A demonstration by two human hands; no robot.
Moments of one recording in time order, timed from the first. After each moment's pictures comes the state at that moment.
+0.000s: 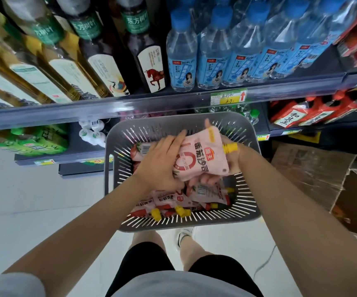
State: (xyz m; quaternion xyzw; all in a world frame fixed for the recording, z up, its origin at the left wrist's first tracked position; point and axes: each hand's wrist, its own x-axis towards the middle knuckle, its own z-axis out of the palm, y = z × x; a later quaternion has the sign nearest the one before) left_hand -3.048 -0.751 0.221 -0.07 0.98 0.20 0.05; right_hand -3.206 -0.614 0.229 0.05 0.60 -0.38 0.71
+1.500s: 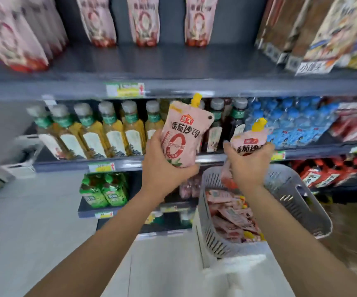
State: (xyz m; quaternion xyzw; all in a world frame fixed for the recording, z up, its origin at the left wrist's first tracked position) left_hand -2.851 -0.896 0.391 -0.26 0.80 0.44 -0.30; right_hand -2.983 -0.761 0.386 -0.04 0.79 -0.60 -0.11
